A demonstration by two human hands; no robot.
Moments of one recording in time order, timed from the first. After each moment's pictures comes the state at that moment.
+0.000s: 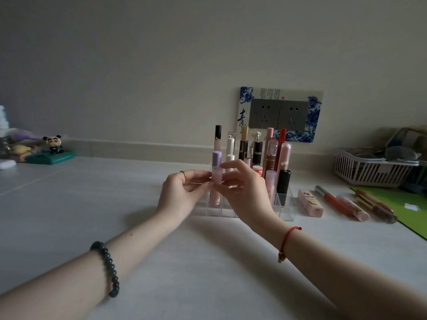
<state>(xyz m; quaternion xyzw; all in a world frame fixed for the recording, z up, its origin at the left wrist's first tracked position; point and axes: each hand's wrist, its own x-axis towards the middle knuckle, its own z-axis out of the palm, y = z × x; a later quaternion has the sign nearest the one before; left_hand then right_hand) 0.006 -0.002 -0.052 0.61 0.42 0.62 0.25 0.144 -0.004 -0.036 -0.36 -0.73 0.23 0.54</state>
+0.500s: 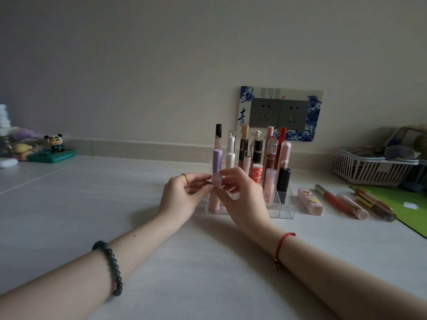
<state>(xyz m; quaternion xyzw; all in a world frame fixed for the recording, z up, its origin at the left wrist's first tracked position) 0.007 -0.005 -0.060 0.61 0.43 0.62 0.24 0.141 -0.002 -0.055 -0.37 -0.74 0.15 0.54</state>
